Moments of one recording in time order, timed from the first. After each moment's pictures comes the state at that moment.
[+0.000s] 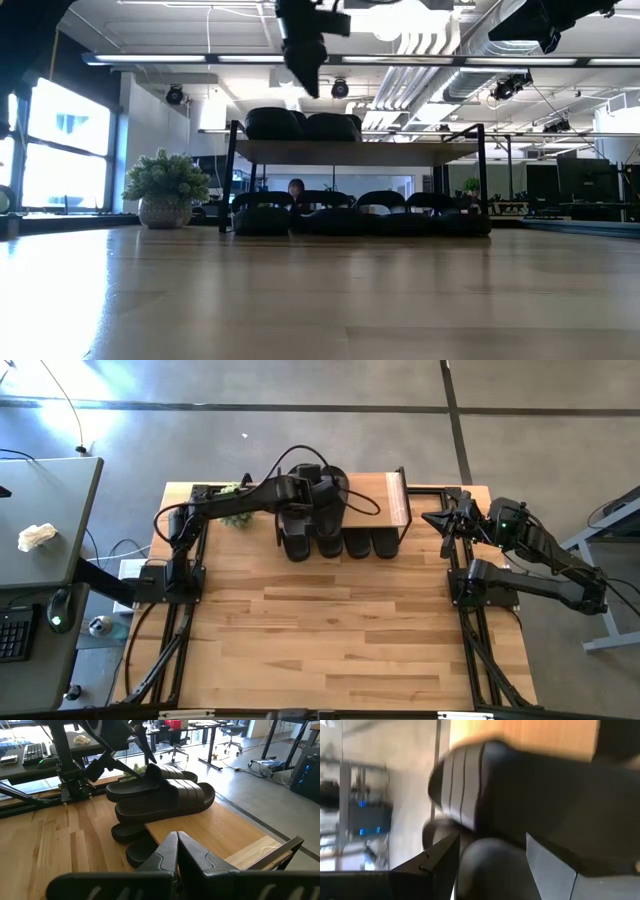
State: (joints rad) left arm 0.33 1.97 2.03 -1.17 -0.60 0.33; right arm -0.43 0.44 0.74 -0.54 0.01 0.03
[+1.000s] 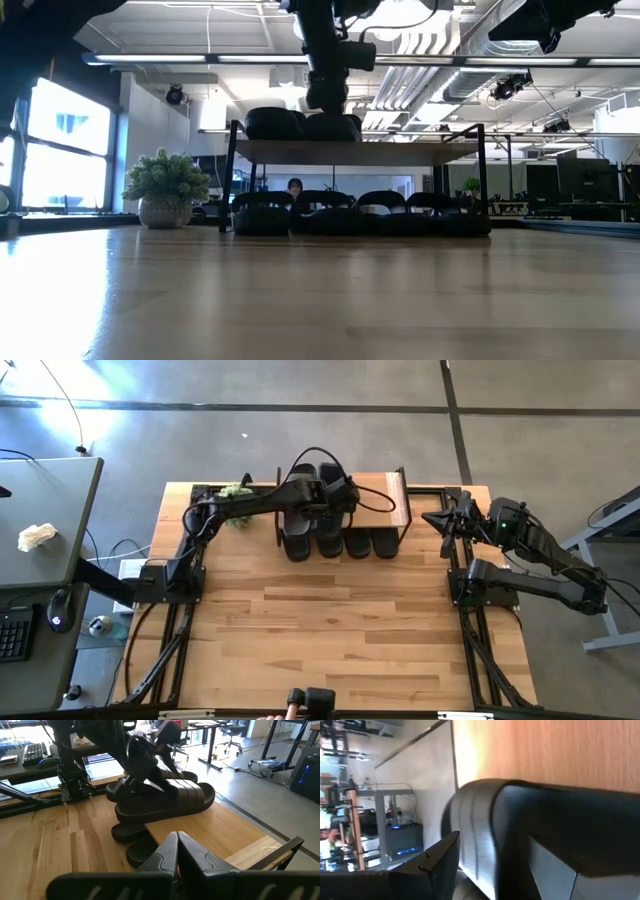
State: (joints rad) left arm 0.37 2.10 2.03 -0.91 -0.65 0.63; right arm -0.43 0.44 0.74 -0.54 0.02 0.03
